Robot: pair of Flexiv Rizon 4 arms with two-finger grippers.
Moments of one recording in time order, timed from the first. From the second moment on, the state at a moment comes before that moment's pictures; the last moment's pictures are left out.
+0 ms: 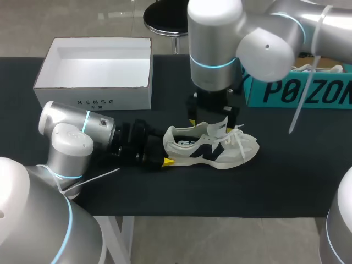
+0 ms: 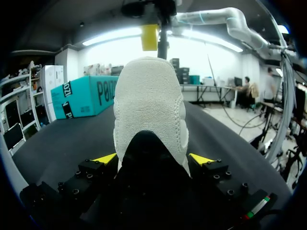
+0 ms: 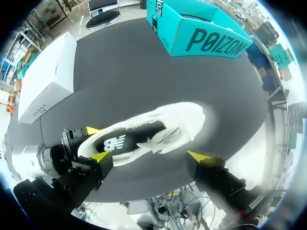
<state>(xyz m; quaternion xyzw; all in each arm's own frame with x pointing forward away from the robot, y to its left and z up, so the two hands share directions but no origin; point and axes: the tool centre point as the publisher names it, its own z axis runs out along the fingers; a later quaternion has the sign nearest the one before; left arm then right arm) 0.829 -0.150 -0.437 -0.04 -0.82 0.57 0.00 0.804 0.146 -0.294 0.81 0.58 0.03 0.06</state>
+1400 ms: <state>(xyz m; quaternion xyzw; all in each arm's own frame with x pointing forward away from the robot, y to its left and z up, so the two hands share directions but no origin) 0.829 -0.150 -0.437 -0.04 -0.82 0.57 0.00 0.803 0.137 -0.298 0.77 0.61 0.14 0.11</state>
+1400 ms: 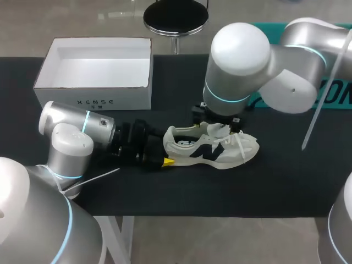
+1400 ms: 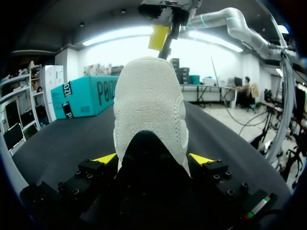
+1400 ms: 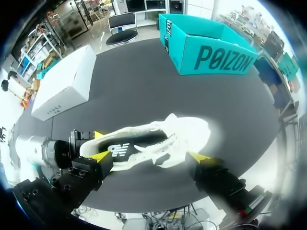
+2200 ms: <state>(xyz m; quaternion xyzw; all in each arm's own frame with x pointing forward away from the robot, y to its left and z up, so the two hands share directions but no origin) 0.829 -0.150 -0.437 -0.04 -0.82 0.57 0.00 0.820 0.121 -0.326 0.75 0.63 0.08 0.19</state>
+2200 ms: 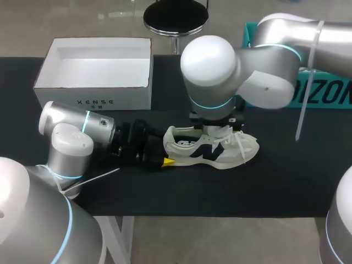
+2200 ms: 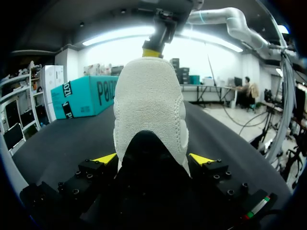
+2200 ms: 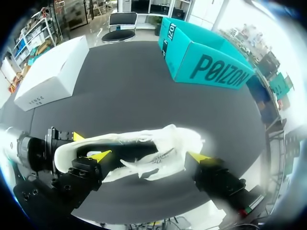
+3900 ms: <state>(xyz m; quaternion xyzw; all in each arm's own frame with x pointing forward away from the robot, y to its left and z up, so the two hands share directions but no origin) 0.828 -0.151 -0.437 -0.04 -0.82 0.57 0.00 0.841 0.062 -0.314 0.80 0.56 0.14 0.17</state>
